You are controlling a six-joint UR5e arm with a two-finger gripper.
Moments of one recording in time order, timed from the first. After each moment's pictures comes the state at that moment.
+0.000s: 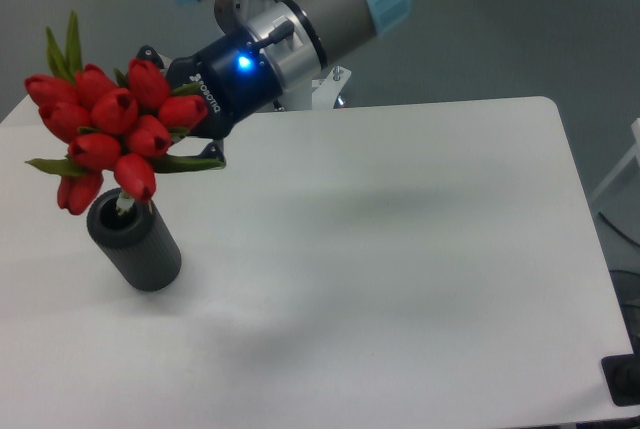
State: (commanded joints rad) arm 2.52 -1.75 -1.60 -0.95 0.21 0.79
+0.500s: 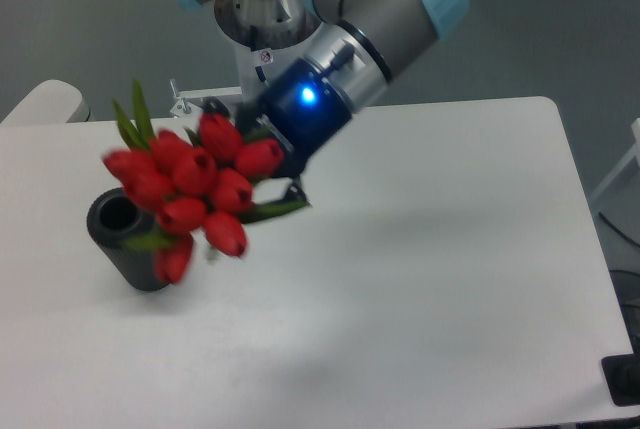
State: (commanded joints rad) arm 2.55 -1.87 -1.45 -0.94 0.56 0.92
